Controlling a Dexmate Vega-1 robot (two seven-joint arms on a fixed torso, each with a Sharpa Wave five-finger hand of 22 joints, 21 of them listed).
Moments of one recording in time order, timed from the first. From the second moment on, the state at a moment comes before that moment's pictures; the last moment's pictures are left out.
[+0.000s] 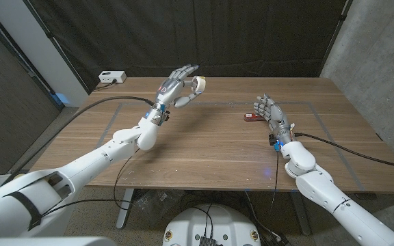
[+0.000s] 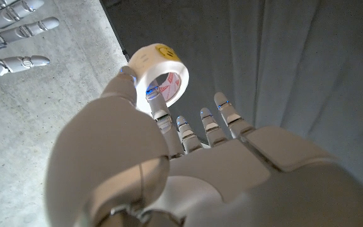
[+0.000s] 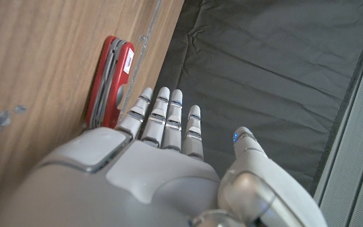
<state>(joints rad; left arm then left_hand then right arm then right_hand) 0.58 0.64 0.78 -1.27 0.72 -0.40 0.92 1.01 0.09 0.28 -0.06 0.28 0.95 -0.14 0.51 0.24 0.16 -0.19 0.21 0.20 0.10 -0.04 0.22 0.22 0.06 0.06 0.54 0.20 -1.11 -0.57 -0.36 -1.63 0.47 0.32 -0.24 0.24 0.11 0.38 -0.06 0.19 0.35 0.01 0.21 0.19 0.43 0.12 0.26 0.20 0.39 0.08 0.20 0.19 0.22 0.13 0.30 0.22</state>
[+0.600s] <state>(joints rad) 0.56 0.66 0.73 -1.29 0.49 -0.54 0.51 0.99 0.10 0.23 -0.04 0.40 0.95 -0.15 0.53 0.28 0.05 -0.18 0.20 0.21 -0.08 0.01 0.19 0.23 -0.10 0.11 0.50 0.21 -1.15 -0.57 -0.37 -1.78 0.12 0.21 -0.50 0.45 0.14 0.45 -0.17 0.20 0.37 -0.02 0.21 0.19 0.47 0.03 0.26 0.20 0.56 -0.05 0.27 0.22 0.29 0.09 0.33 0.23</state>
